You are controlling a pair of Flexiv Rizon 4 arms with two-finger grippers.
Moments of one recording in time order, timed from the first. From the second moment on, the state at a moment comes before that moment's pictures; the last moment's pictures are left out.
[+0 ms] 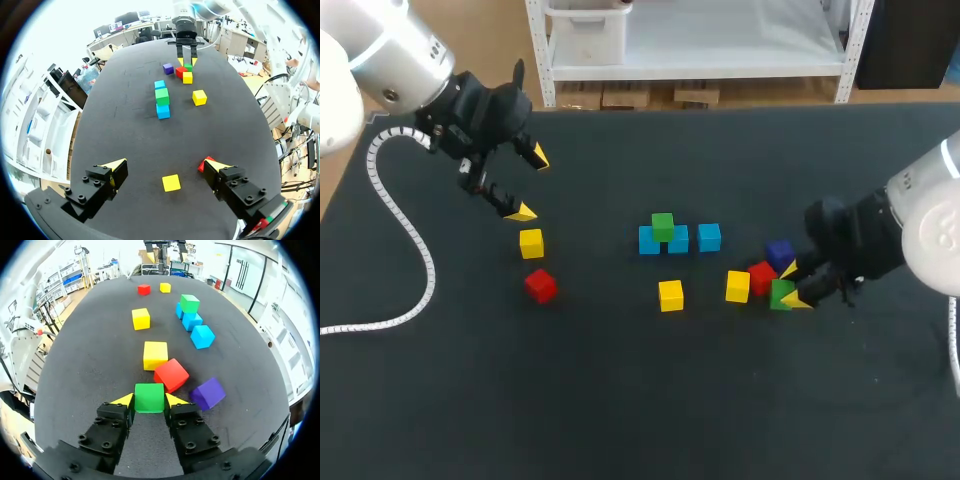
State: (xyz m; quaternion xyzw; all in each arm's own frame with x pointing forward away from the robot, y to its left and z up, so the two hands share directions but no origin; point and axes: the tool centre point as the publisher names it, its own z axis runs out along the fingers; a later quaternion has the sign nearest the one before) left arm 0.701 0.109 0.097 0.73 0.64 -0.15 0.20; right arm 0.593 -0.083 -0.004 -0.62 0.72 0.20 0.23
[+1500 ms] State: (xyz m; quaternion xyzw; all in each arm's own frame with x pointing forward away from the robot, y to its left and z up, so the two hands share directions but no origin) left arm 0.701 0.109 0.097 0.73 0.64 -0.15 0.20; right arm 0.699 0.000 0.048 -0.69 0.66 0.19 0.23
